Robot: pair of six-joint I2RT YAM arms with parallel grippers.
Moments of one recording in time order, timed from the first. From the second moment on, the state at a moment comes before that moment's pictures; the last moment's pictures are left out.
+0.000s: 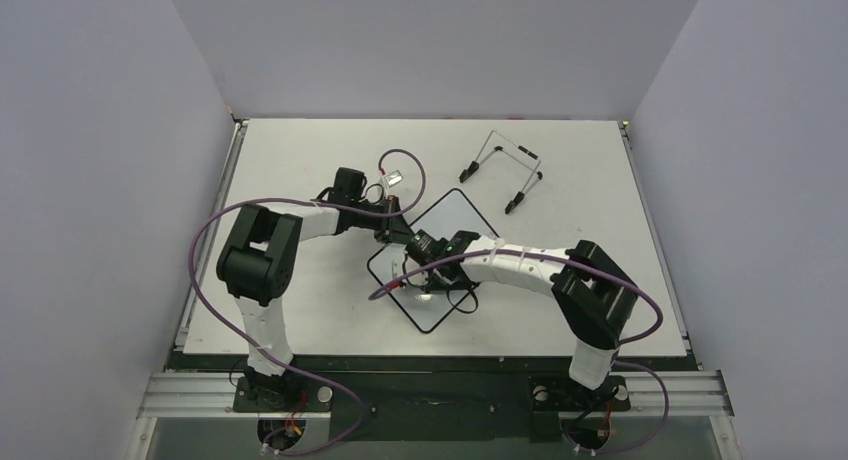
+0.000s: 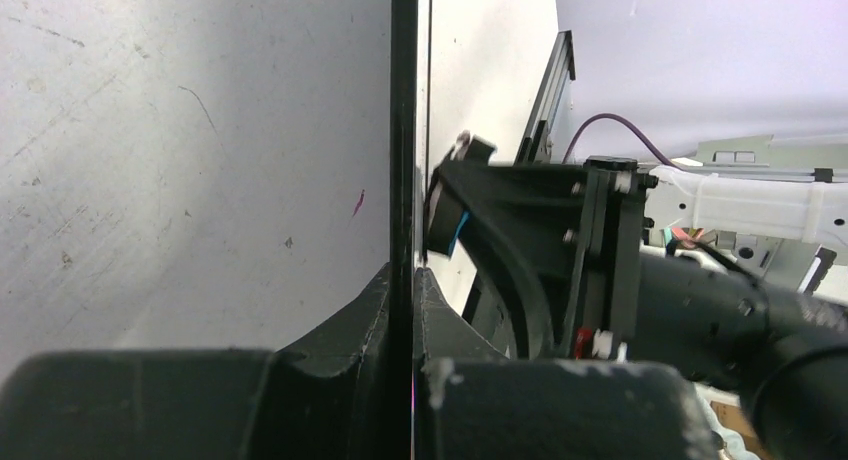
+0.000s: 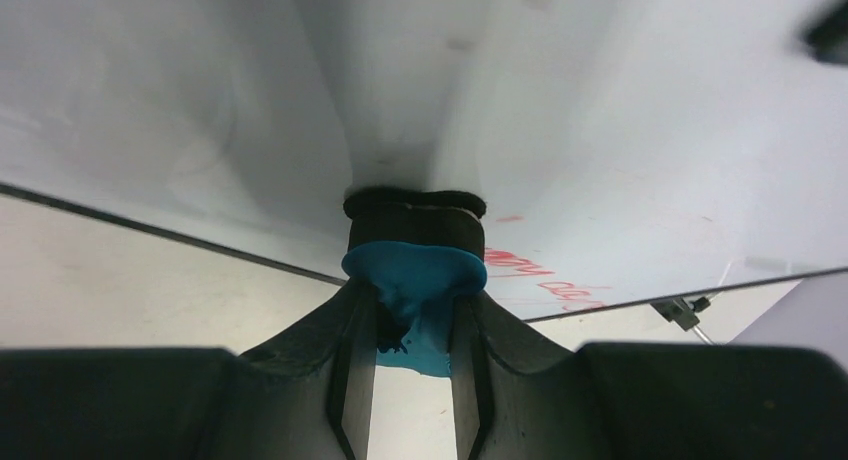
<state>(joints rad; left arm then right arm) -0.34 1.96 1.11 0.01 1.07 -0.48 0.93 1.79 1.20 -0.72 0.25 -0.70</state>
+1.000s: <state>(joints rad) -0.34 1.86 1.00 0.13 1.00 -0.56 1.02 1.72 1.09 -0.69 0.11 -0.76</state>
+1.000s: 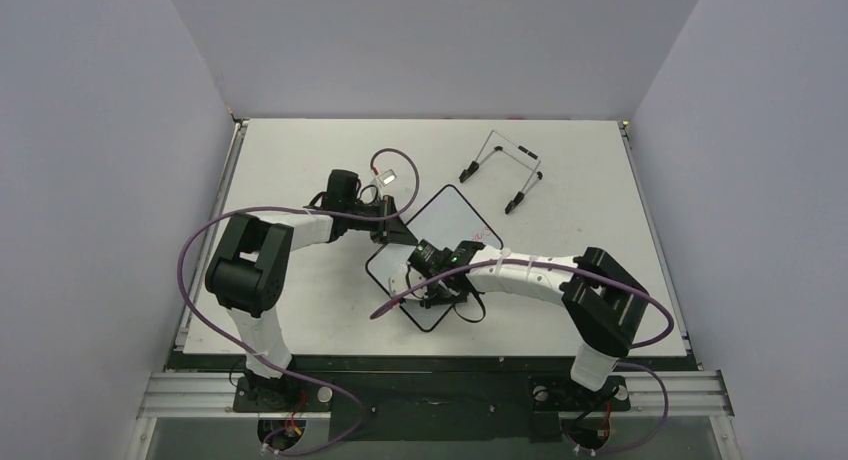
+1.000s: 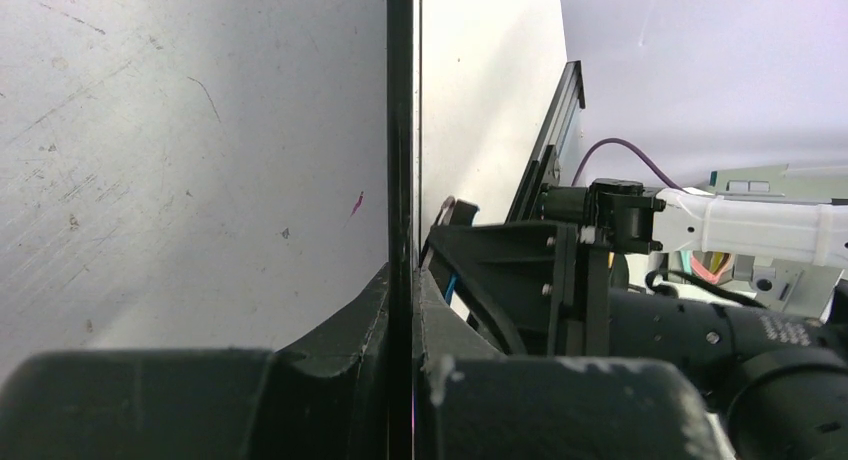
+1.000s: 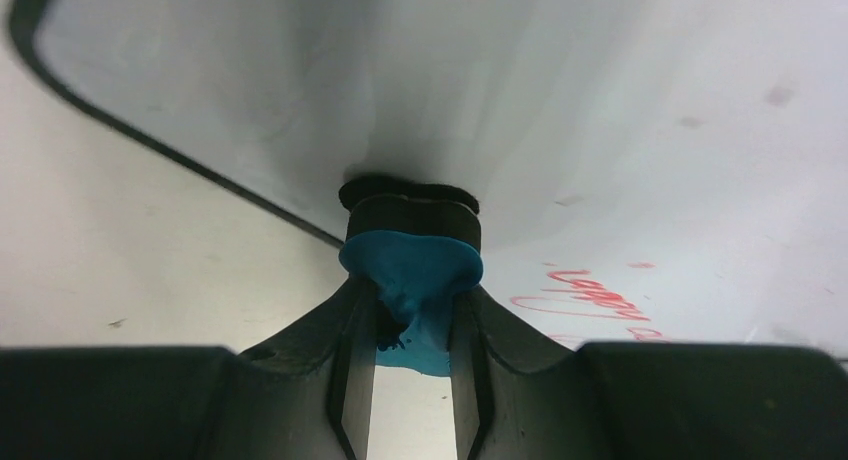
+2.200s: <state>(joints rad) -0.34 1.85 1.00 0.13 1.00 -0.56 0.86 1.75 1.21 -0.66 0.15 -0.71</state>
